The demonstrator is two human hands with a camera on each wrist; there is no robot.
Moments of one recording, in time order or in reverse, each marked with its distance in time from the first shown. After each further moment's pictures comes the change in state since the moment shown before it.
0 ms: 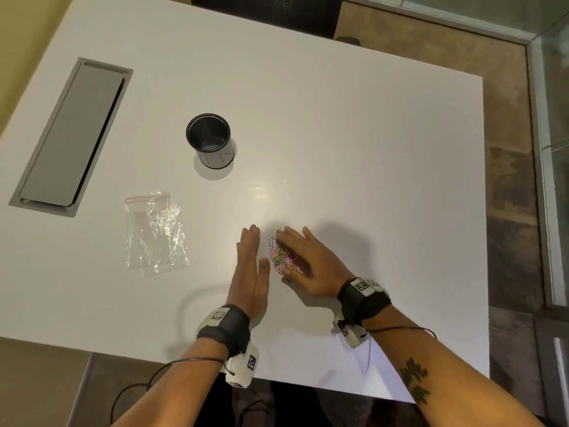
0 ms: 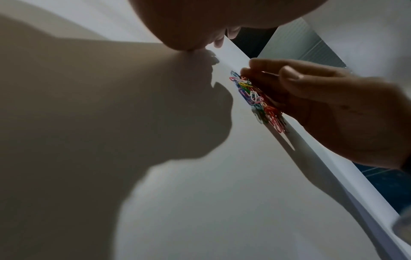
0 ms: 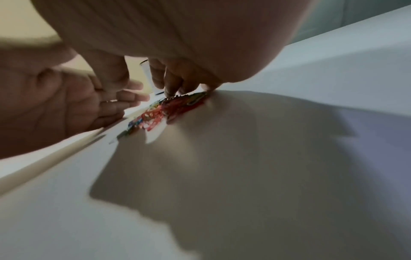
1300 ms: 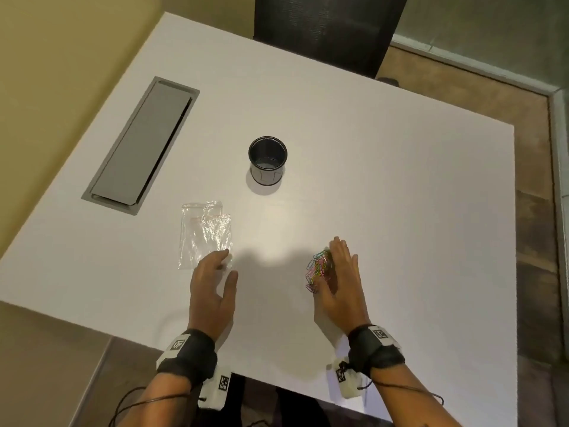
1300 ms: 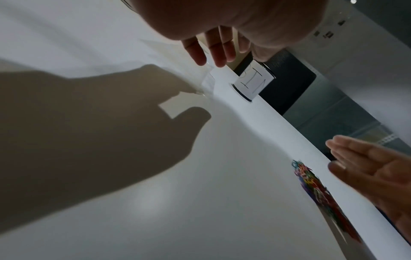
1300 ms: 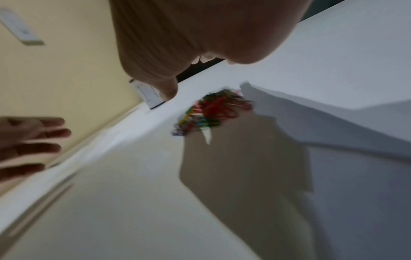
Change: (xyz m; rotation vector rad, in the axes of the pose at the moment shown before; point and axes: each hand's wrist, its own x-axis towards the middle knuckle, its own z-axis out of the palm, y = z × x) left_hand -0.038 -0.016 -0.145 0.060 0.362 0.003; right_hand 0.003 -0.055 0.044 0.076 0.404 0.314
